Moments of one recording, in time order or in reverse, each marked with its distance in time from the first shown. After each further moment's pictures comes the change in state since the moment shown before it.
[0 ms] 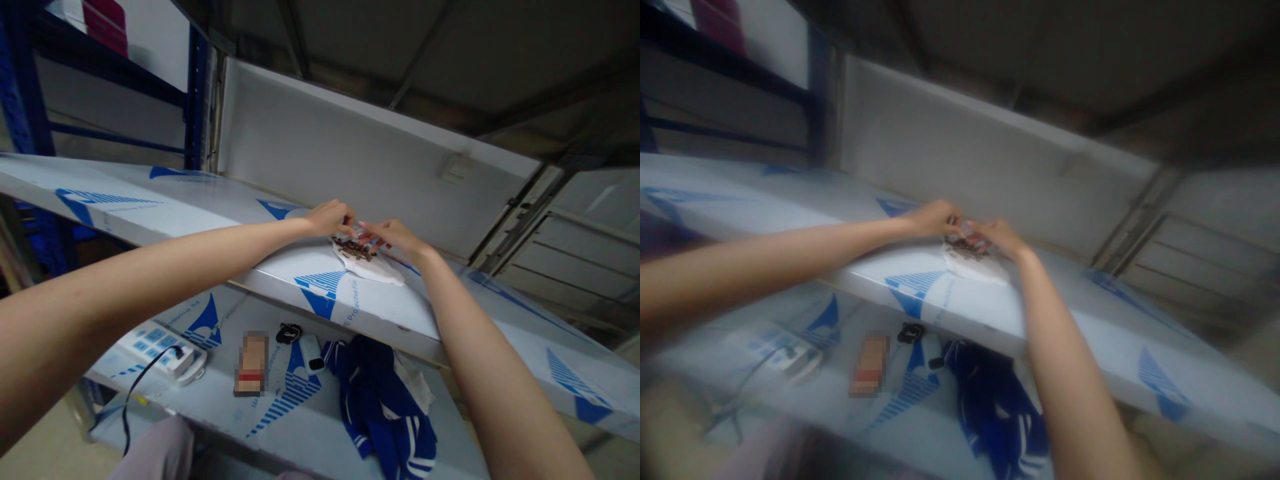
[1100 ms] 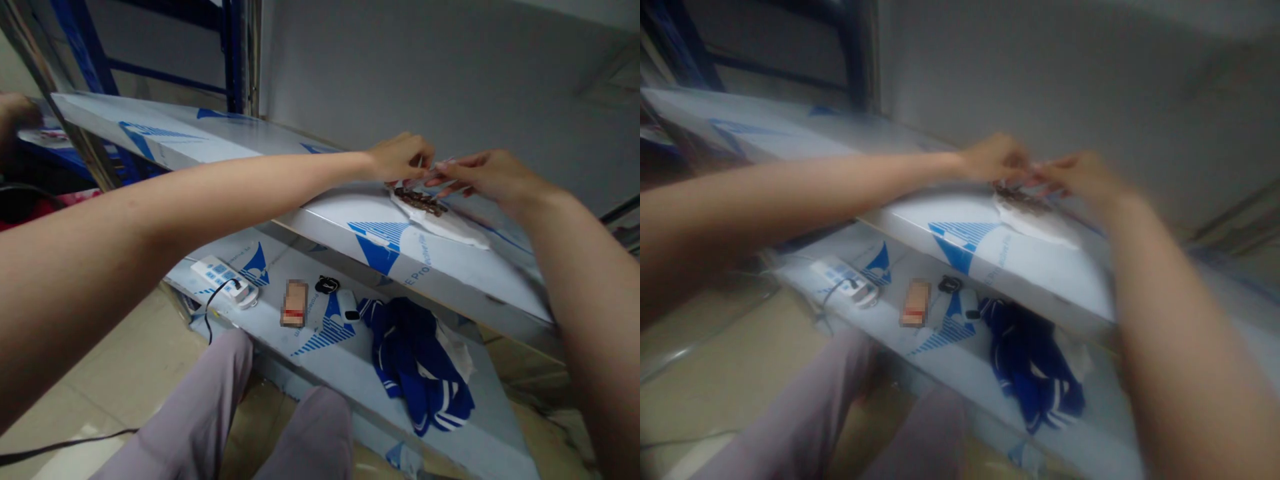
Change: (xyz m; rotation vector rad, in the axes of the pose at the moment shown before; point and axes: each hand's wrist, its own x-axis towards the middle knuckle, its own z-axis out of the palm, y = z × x) left_hand -0.004 0.008 0.004 -0.272 -0.030 0.074; right_hand 0.007 0.007 -0.005 -0.197 0.075 0.007
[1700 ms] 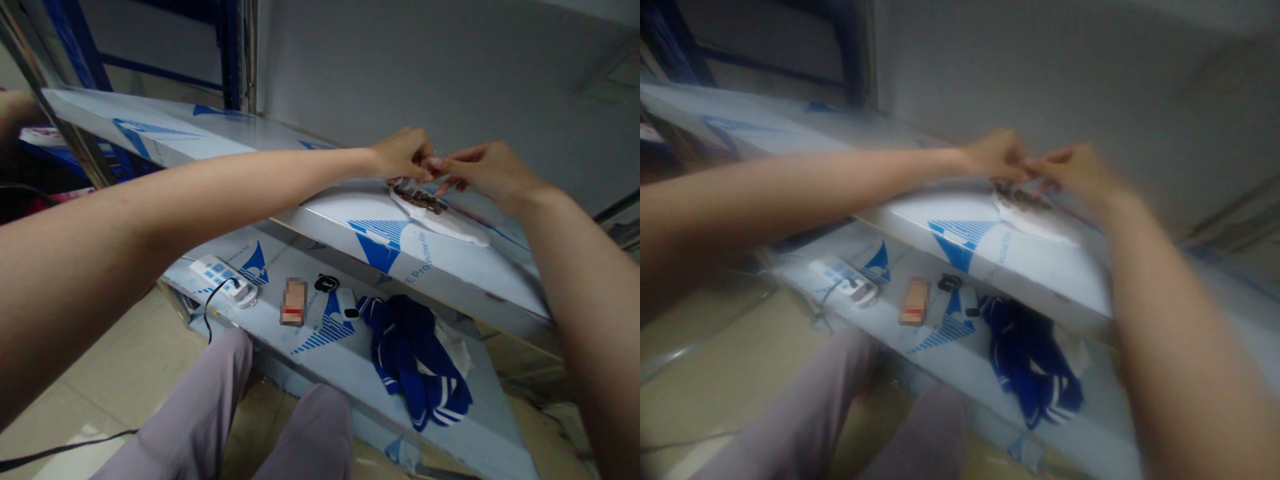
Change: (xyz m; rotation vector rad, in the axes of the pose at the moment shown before) left_hand 0.002 0.008 -0.001 -0.060 -0.009 -0.050; right_hand -0.002 -0.005 0.005 -0.039 0.071 -0.100
